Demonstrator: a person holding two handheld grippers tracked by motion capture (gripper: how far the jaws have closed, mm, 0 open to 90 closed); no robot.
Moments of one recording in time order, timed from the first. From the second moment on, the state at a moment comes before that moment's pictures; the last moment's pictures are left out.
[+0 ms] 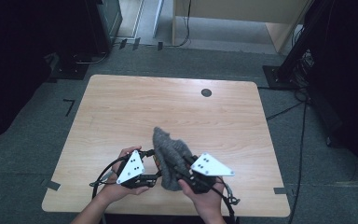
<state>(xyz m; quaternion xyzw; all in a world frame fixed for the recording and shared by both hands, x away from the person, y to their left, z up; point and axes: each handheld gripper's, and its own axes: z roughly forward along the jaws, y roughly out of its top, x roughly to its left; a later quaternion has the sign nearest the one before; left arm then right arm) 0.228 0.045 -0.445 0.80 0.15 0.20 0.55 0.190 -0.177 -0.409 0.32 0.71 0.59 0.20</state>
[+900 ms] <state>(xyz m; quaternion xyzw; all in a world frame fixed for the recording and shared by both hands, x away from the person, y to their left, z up) 0.227 0.054 -0.435 0.78 0.14 0.20 0.57 0.208 -0.219 -0.407 0.39 0.69 0.55 0.25</state>
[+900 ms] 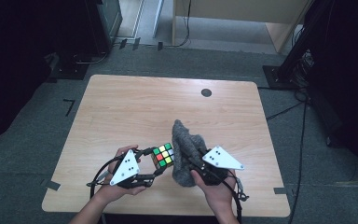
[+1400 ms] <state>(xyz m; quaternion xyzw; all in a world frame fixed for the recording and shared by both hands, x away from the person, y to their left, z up) 0.228 0.057 -0.435 0.78 0.14 0.17 0.58 0.203 -0.209 -0.406 0.37 0.70 0.57 0.23</state>
